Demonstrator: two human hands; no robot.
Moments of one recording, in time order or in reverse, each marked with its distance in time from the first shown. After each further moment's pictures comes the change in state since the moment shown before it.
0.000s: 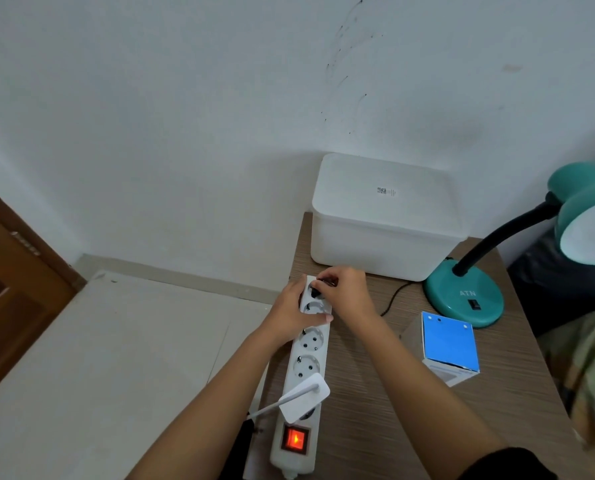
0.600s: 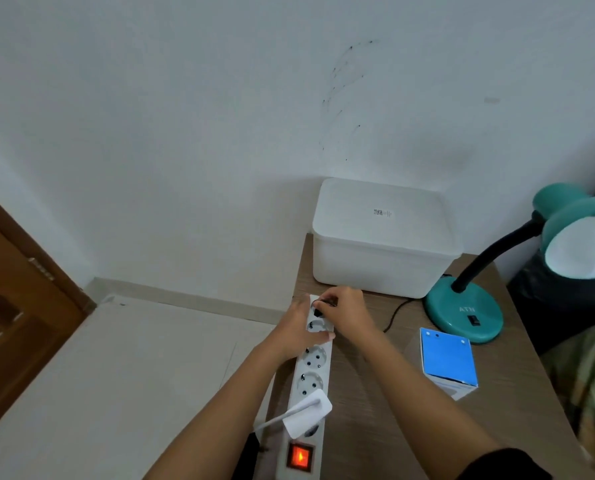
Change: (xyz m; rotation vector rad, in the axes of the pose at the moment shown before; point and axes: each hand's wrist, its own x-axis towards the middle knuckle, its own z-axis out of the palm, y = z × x) left_hand -0.010 0.019 -0.006 0.219 -0.069 -0.046; right_hand -0.002 -0.003 -0.005 -0.044 -0.149 0.043
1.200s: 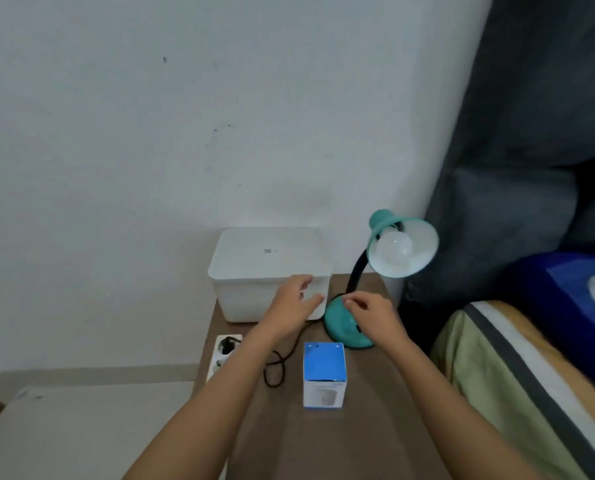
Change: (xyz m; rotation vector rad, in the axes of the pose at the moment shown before) left_hand 0.013 0.195 0.064 -0.078 0.100 0.306; right_hand -0.095 0.083 -0.186 0.102 0.375 0.078
